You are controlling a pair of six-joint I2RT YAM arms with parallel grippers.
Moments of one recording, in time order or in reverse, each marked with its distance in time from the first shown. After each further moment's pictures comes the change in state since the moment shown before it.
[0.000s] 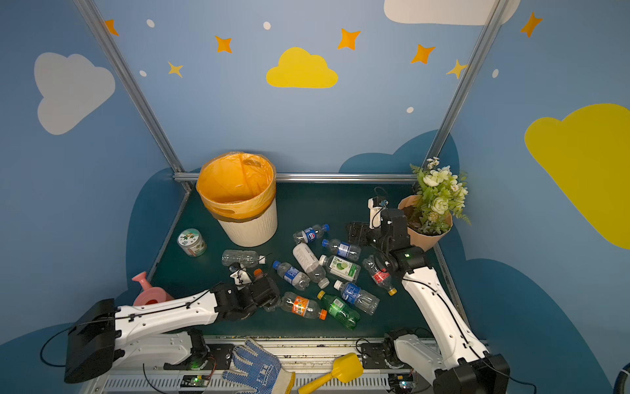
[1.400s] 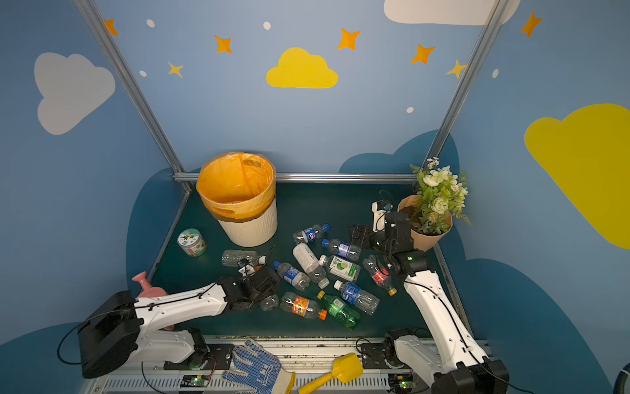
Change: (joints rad) left arm 0.132 0.093 -0.007 0.188 0.177 0.201; right arm -0.049 -0.027 -0.038 -0.007 -0.056 0.042
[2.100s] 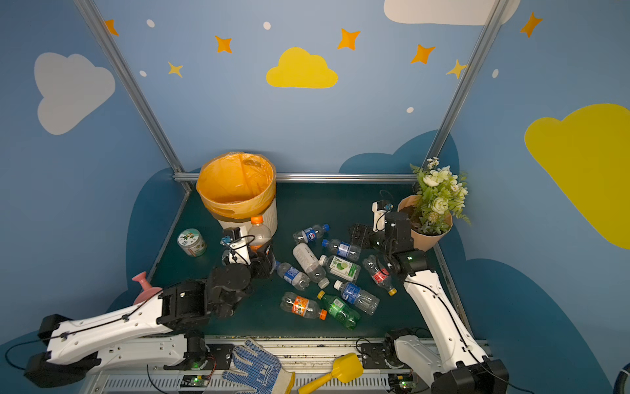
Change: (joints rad) left arm -0.312 -0.336 0.361 0.161 -0.597 0.852; right arm -0.002 0.003 0.000 0.001 -0.004 0.006
